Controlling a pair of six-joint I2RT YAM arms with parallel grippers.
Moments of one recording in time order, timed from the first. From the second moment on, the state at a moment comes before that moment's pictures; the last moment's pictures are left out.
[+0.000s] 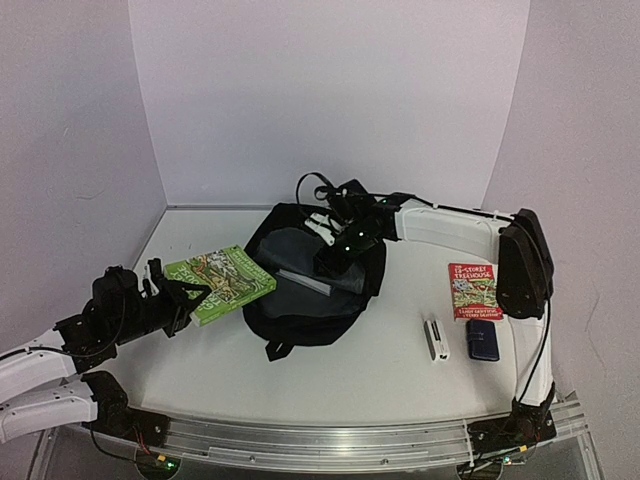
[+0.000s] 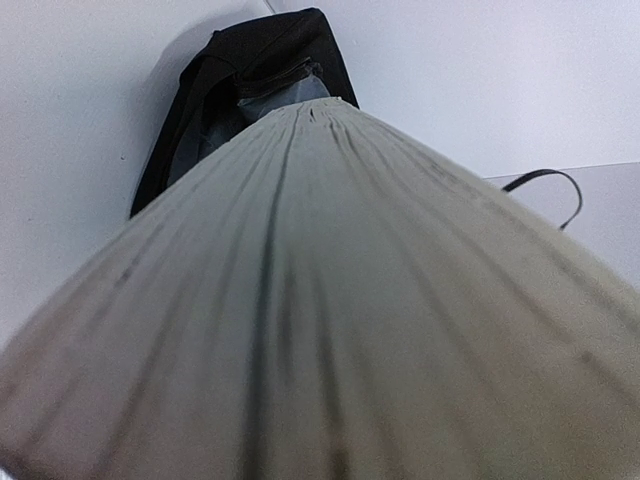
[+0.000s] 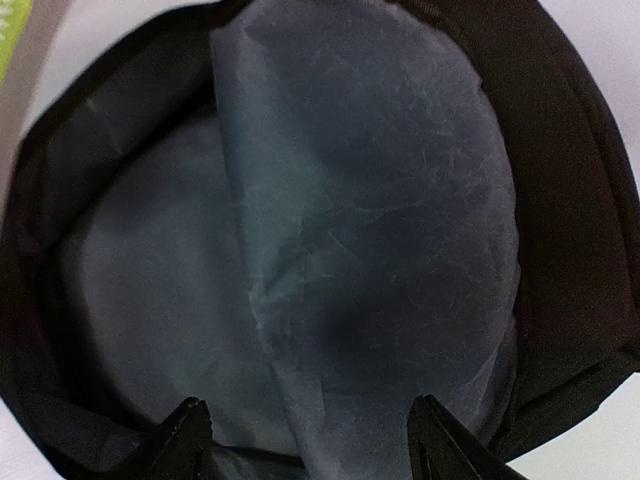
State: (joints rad) left arm -0.68 0.62 0.33 -0.02 0.02 -1.28; right arm 0.78 2.12 1.82 -0.64 -0.03 -0.26
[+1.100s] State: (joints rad) left arm -0.68 0.64 0.33 -0.02 0.02 -1.28; right arm 0.79 2.19 1.79 -0.77 0.18 -0.49
